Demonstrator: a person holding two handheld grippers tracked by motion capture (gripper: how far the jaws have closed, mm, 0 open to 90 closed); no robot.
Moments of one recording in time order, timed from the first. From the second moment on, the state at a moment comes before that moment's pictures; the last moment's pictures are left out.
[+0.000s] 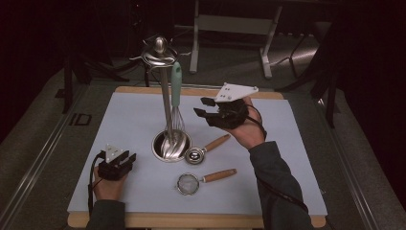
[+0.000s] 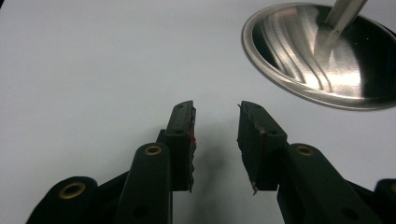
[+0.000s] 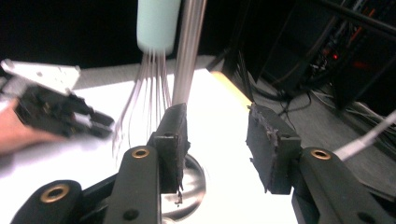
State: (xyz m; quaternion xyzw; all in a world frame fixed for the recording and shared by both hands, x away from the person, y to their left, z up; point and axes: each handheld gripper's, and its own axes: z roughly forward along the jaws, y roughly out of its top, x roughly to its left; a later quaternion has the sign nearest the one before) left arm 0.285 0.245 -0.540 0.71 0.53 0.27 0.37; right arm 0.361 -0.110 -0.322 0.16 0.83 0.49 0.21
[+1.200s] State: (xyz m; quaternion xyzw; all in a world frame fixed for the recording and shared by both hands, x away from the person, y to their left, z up) left arm 0.274 0.251 -0.513 0.66 0.54 0.30 0.43; right arm 0.358 -0.168 -0.381 0.23 0.86 0.41 0.21
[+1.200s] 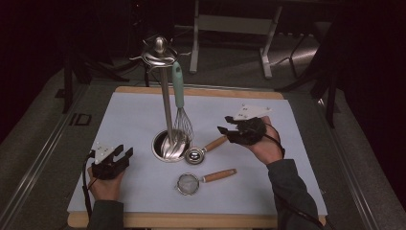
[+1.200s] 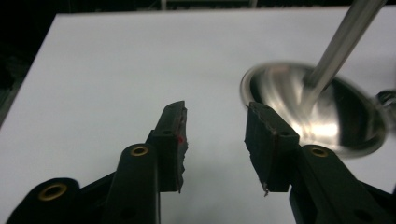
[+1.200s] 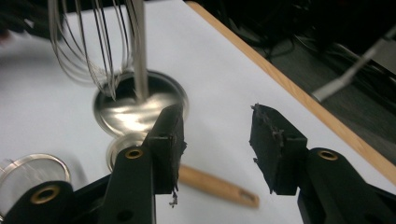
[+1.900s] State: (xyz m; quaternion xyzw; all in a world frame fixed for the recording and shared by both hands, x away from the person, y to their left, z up) left arm 0.264 0.233 -0.436 0.62 0.46 0.34 0.53; right arm 0.336 -0.204 -0.451 0.30 0.85 0.38 0.20
